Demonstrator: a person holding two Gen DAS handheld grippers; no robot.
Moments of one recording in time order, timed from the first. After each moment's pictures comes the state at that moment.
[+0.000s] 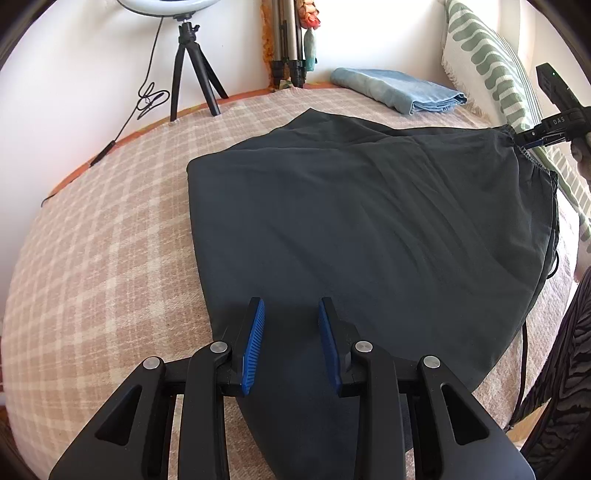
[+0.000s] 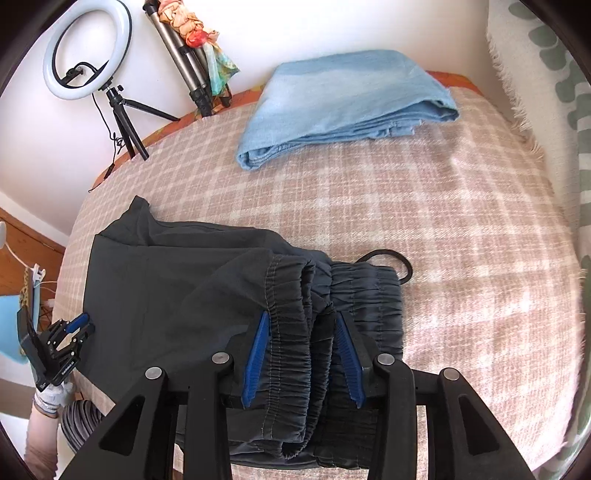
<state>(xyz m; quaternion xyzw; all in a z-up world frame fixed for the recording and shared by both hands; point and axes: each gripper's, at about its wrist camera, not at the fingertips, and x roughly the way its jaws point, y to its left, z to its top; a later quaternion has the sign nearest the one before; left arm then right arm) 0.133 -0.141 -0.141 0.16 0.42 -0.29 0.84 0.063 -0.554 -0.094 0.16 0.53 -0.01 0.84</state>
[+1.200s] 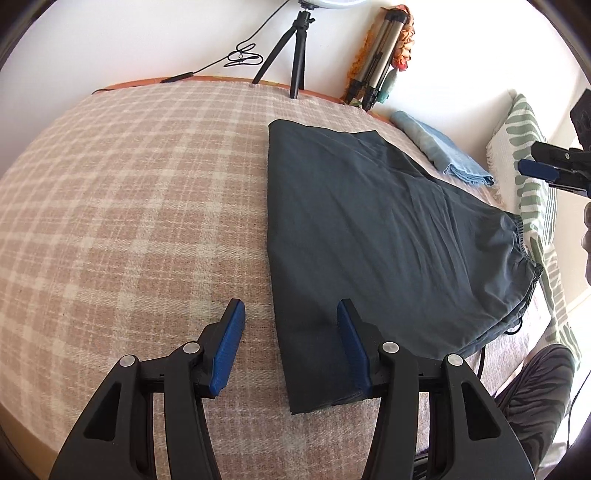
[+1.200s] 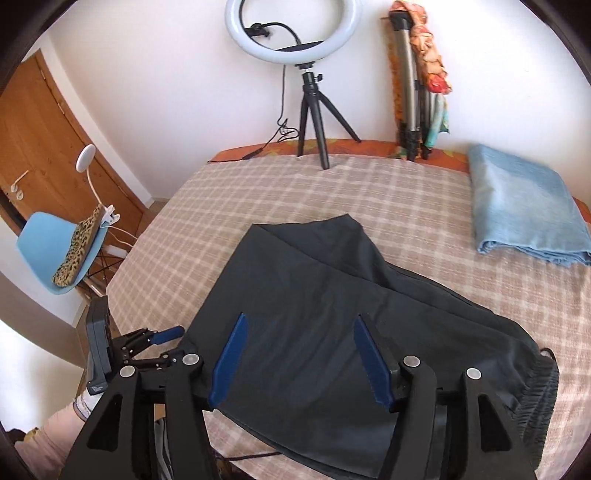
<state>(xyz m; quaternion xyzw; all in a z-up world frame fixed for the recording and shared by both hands) 0.107 -0.073 -0.148 -0.04 0.46 -0.23 0.86 0.102 -0.333 -0.022 0.07 0.46 0.17 0.87</state>
